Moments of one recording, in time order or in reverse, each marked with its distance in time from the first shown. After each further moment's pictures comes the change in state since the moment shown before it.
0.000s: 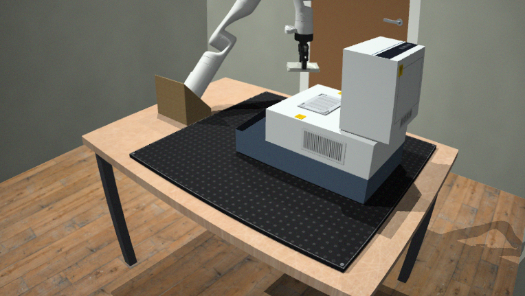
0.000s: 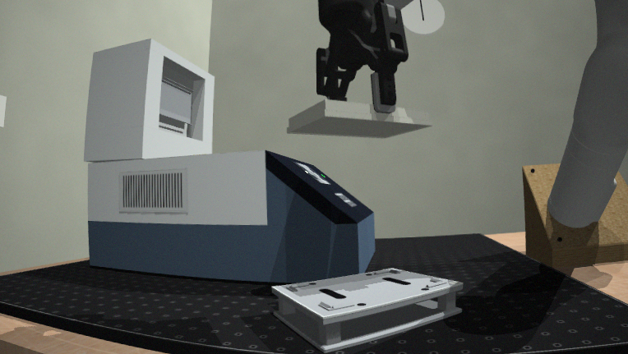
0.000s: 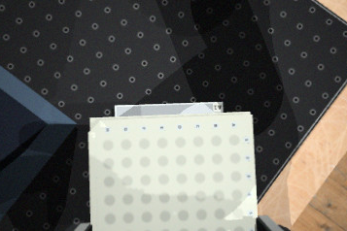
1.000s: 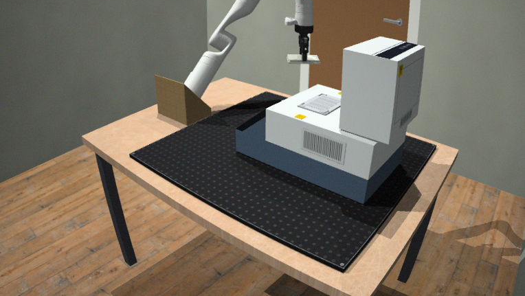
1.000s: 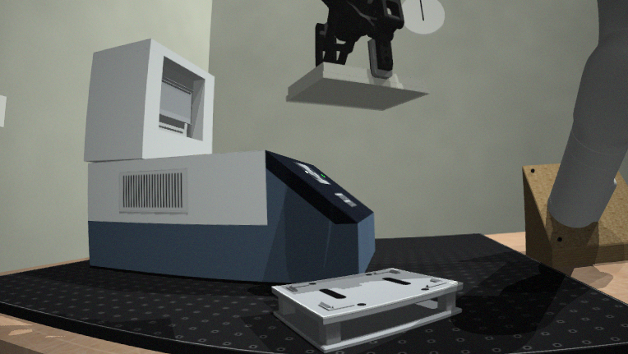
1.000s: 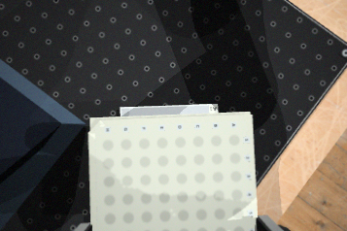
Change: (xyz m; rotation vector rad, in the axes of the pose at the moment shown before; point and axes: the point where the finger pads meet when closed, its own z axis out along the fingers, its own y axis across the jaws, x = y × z) arm 0.000 0.000 -0.035 0.000 0.000 0.000
